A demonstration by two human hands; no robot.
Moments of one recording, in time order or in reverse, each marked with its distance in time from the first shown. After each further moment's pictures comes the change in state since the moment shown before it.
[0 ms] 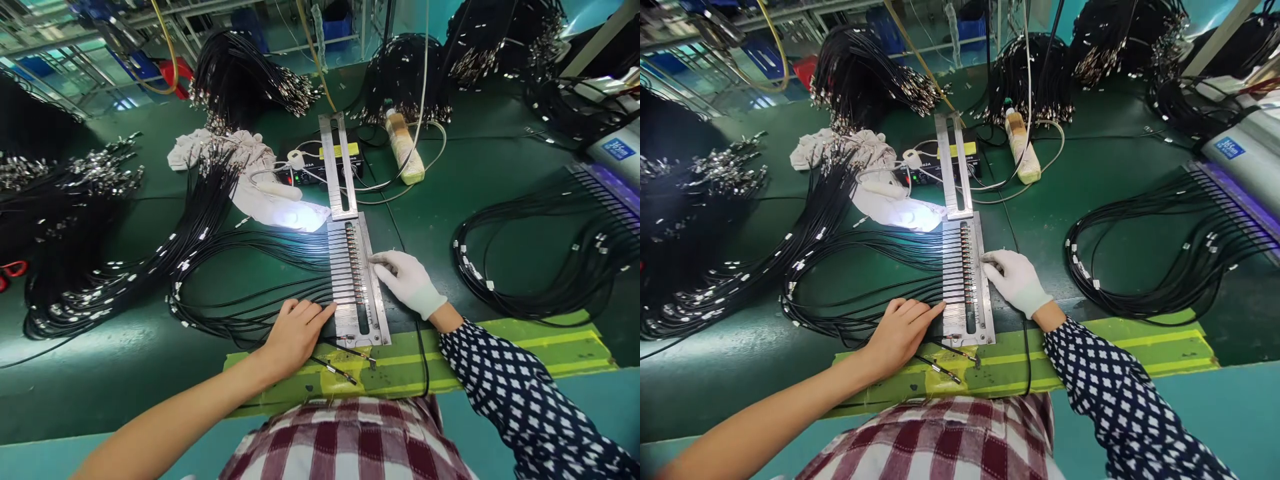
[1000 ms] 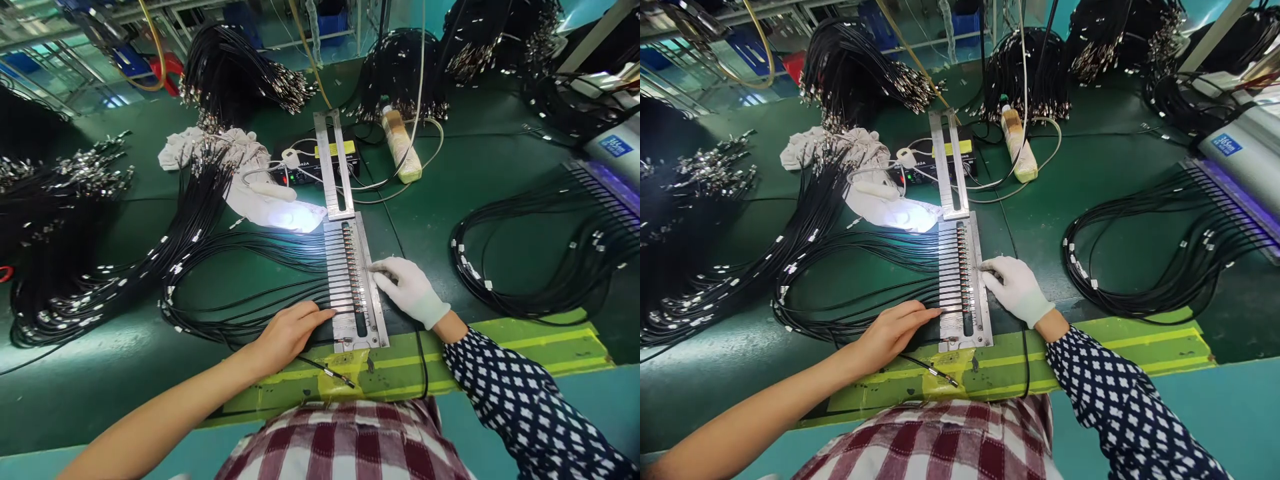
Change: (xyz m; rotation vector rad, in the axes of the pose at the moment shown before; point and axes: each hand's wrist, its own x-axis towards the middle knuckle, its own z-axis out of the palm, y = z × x) left_hand 0.009 -0.020 -0.005 -0.380 0.030 0.069; right_hand -0.011 -0.003 -0.001 -0.003 -0.019 -0.005
